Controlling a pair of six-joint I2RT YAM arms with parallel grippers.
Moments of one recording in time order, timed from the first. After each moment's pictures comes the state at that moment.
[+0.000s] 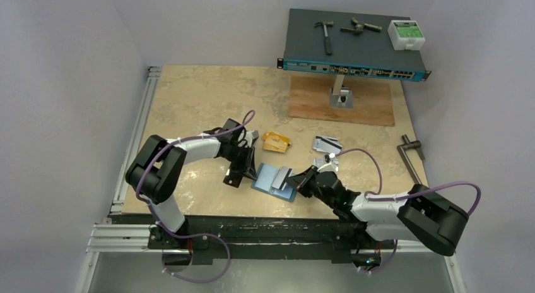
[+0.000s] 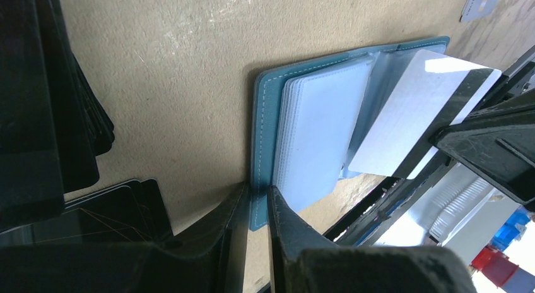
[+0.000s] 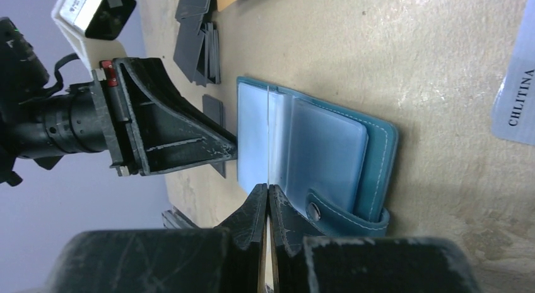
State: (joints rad) left arm -0.51 1.73 0.90 -0.37 0.54 -0.39; right arm 0.89 1.21 0.12 0.62 0.20 1.35
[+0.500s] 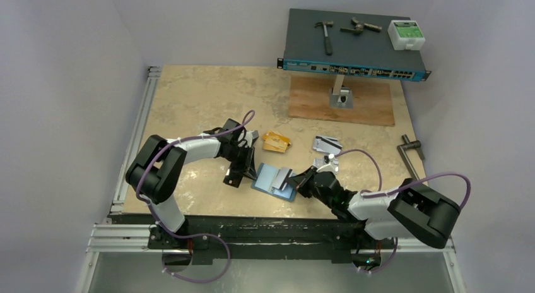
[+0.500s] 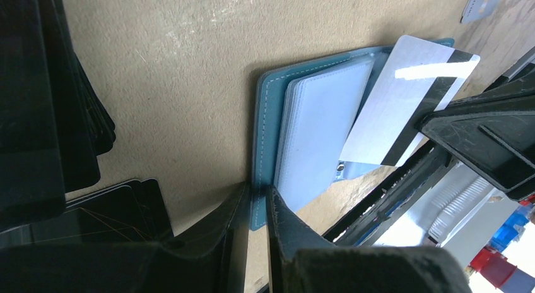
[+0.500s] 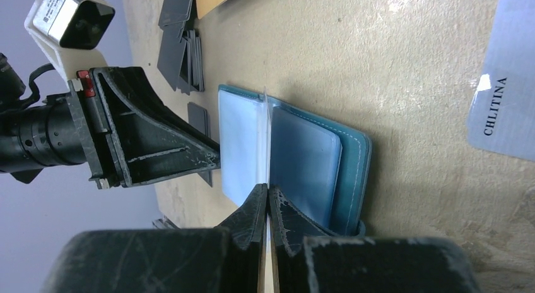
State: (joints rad) left arm -0.51 1.74 0.90 -0.37 0.54 -0.40; right arm 0.89 1.28 0.12 0.68 0.22 1.35
